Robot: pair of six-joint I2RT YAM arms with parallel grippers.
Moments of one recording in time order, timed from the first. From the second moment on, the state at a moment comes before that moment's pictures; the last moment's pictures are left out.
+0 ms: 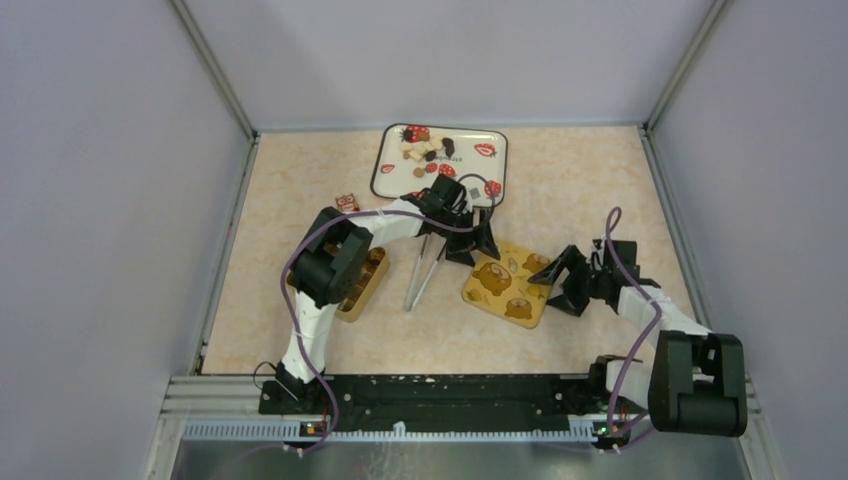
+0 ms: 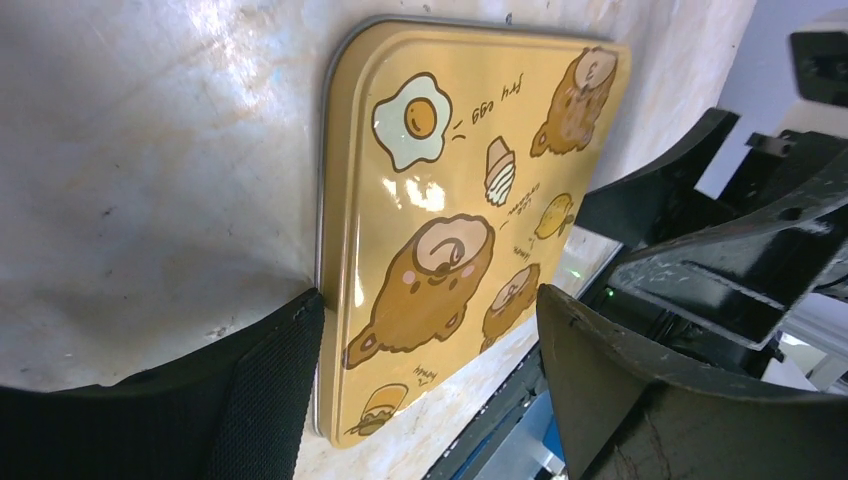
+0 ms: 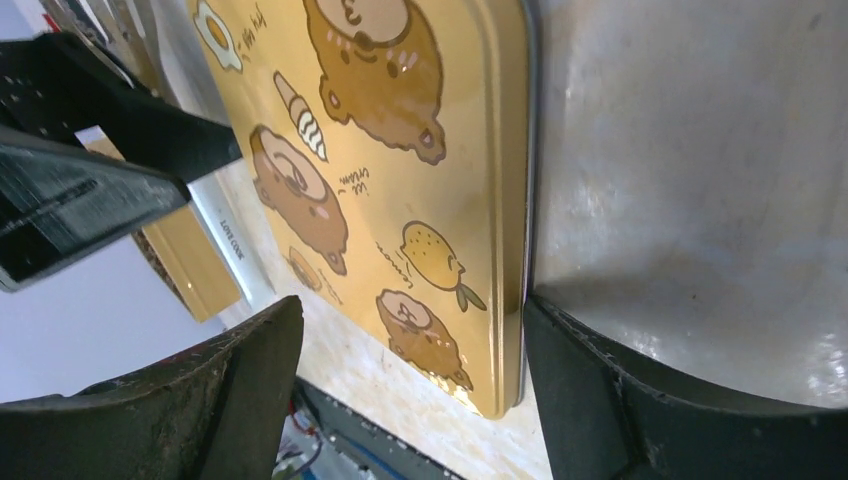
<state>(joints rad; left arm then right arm) -0.67 2.13 1.48 -0.29 0.61 -0.72 -0.07 1.16 0.43 -0.25 -0.57 0.71</state>
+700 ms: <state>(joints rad) -0.62 2.15 1.49 -0.18 0.58 -0.65 -0.07 0.87 0.16 0.38 -0.70 1.13</state>
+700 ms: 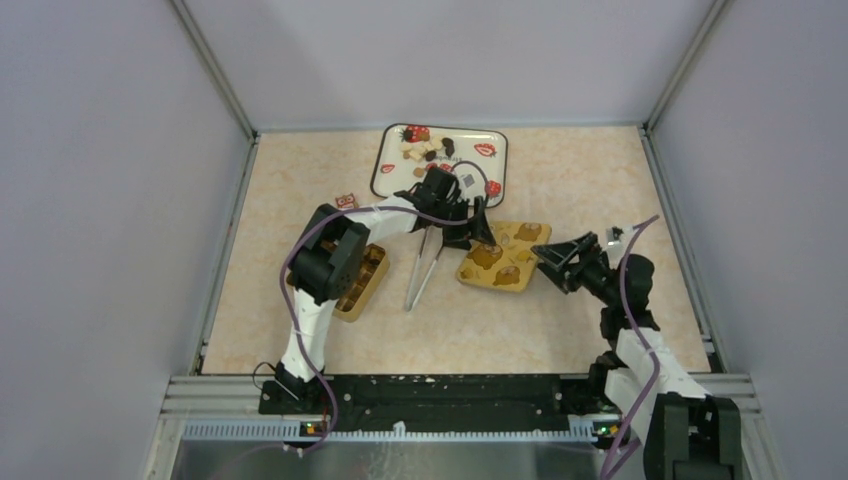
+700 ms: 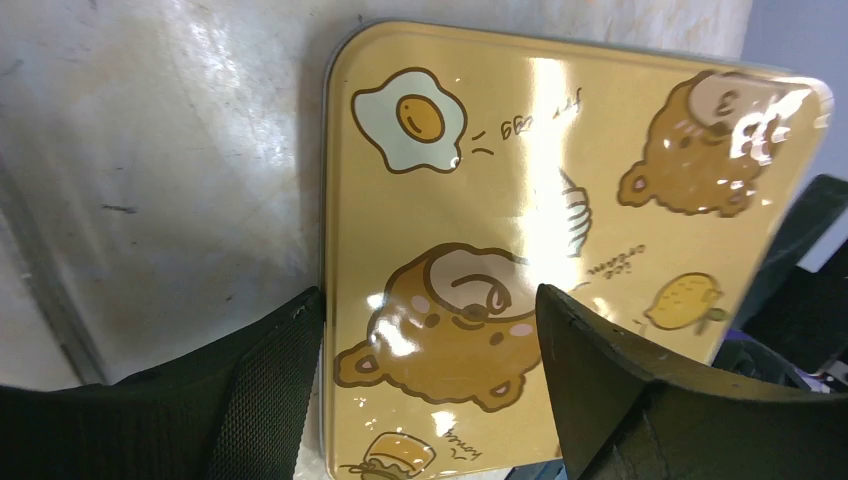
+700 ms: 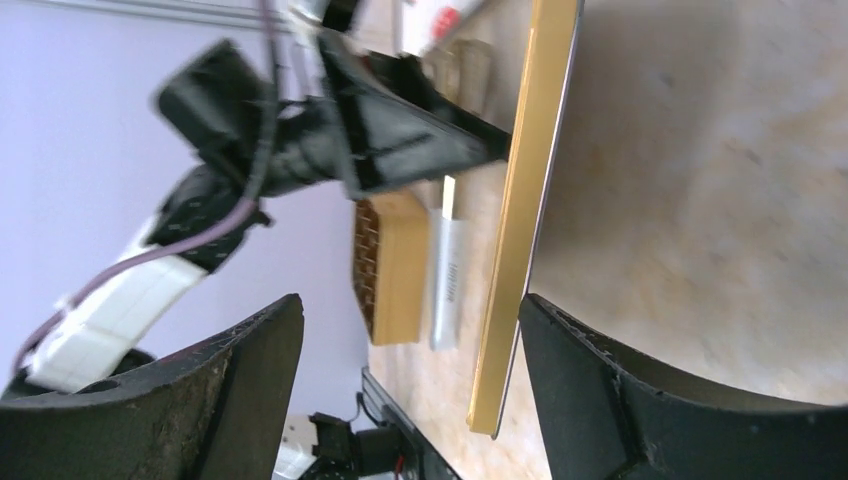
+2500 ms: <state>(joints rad) -0.34 1.29 1.01 -0.33 0.82 -0.66 0.24 1.49 0.58 1.29 -0.86 1.49</state>
